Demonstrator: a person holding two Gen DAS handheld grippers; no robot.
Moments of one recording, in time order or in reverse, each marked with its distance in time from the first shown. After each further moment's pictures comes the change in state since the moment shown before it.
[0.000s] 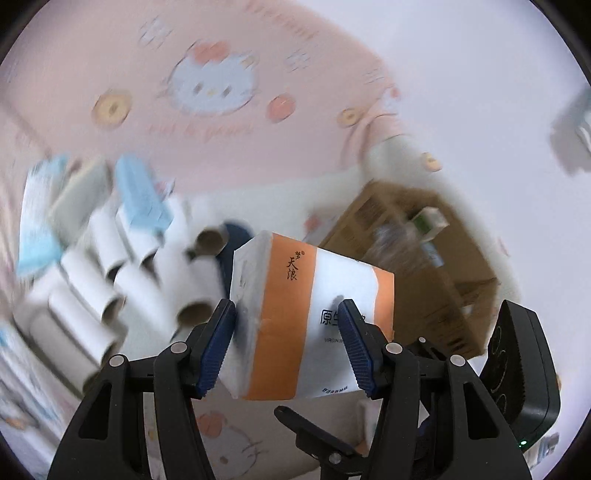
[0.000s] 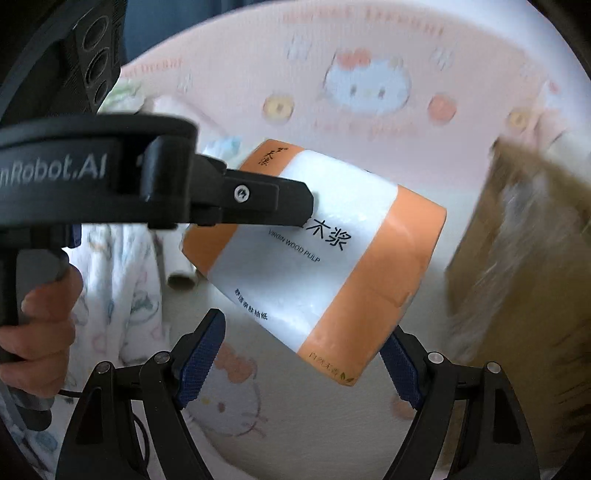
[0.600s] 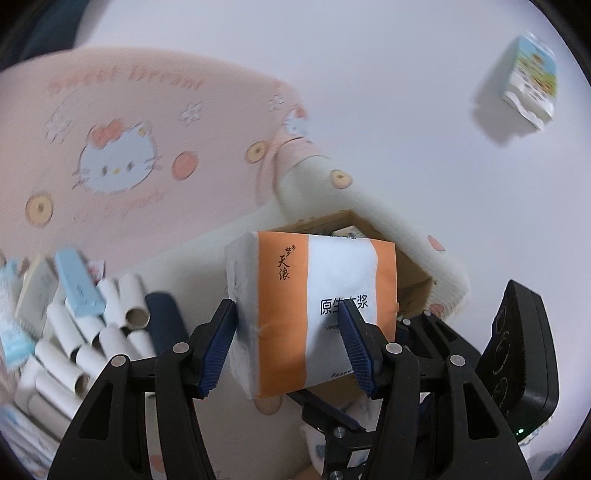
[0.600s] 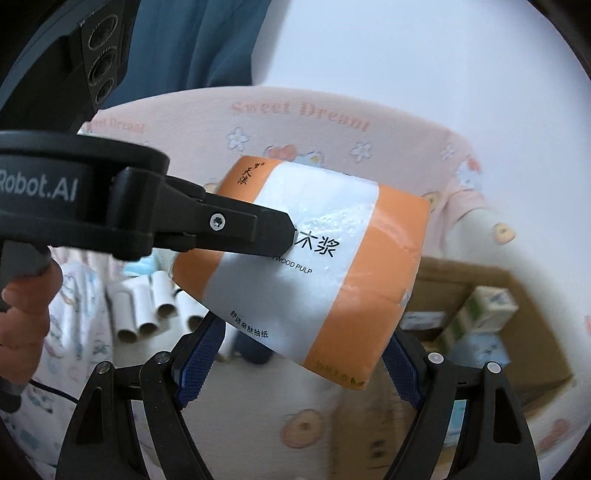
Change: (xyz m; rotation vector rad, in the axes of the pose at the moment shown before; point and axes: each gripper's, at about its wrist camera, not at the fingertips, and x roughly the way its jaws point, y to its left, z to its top) left arm -0.021 -0.095 0.036 0.227 -0.079 -0.153; right arm -0.101 -0.033 0.029 -0.058 -0.233 -0.274
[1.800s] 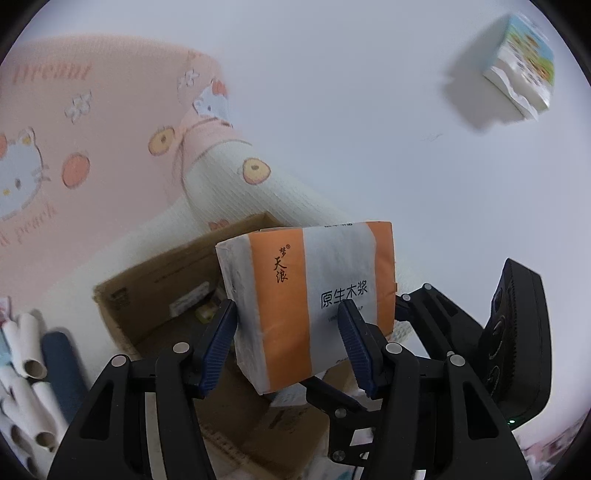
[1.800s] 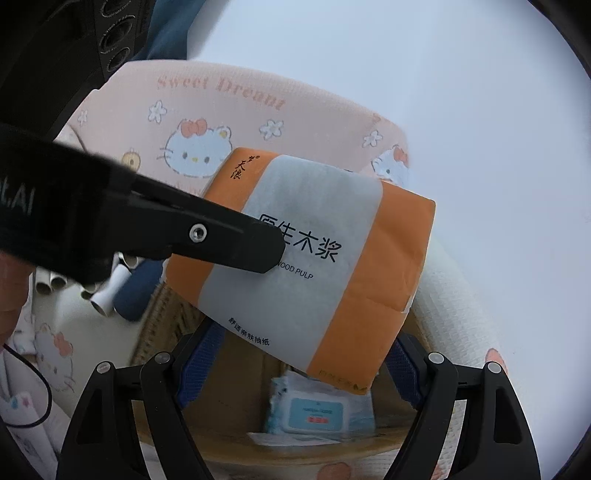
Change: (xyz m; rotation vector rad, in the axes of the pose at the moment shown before) left arm 0.112 -0.097 0.052 -0.005 0.105 -0.219; right arm -0.013 -0.146 0.018 -0.132 0.132 -0.176
